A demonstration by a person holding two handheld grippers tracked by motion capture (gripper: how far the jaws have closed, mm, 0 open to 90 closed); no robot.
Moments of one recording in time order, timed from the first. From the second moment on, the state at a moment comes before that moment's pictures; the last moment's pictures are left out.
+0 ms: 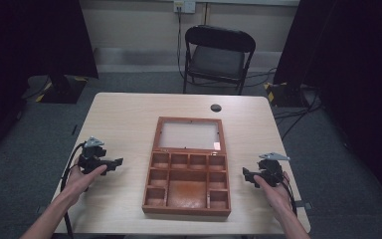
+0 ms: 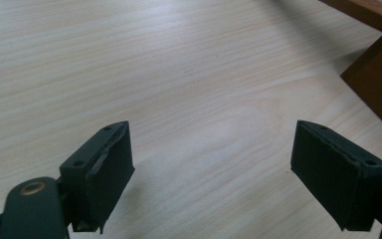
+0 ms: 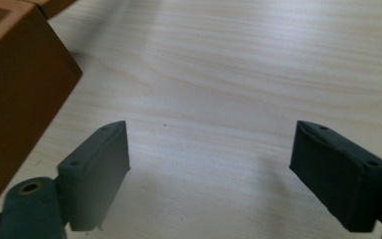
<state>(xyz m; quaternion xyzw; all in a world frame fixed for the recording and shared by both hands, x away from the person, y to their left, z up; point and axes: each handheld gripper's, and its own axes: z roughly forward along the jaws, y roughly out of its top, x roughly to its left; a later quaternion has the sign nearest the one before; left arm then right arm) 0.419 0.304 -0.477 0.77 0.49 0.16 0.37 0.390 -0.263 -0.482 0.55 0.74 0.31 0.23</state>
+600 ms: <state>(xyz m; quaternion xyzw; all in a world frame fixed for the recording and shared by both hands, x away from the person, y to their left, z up) 0.439 0.270 -0.453 0.78 0.46 0.20 0.38 0.417 -0.238 -0.448 0.55 0.75 0.34 0.18</state>
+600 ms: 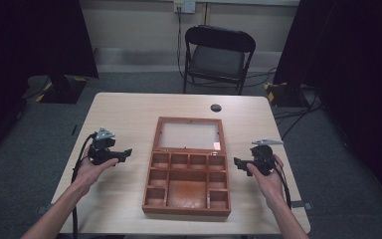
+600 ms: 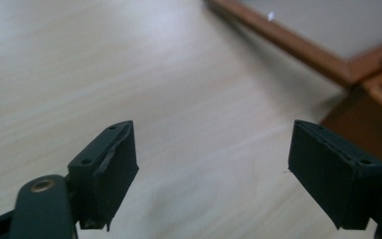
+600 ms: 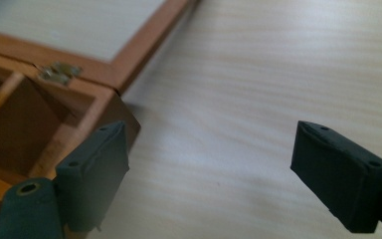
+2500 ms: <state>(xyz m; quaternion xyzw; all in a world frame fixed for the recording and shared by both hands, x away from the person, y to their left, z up) 0.504 0.184 -0.471 0.78 0.47 0.06 0.41 0.499 -0.181 -0.473 0.56 0.73 0.39 0.07</state>
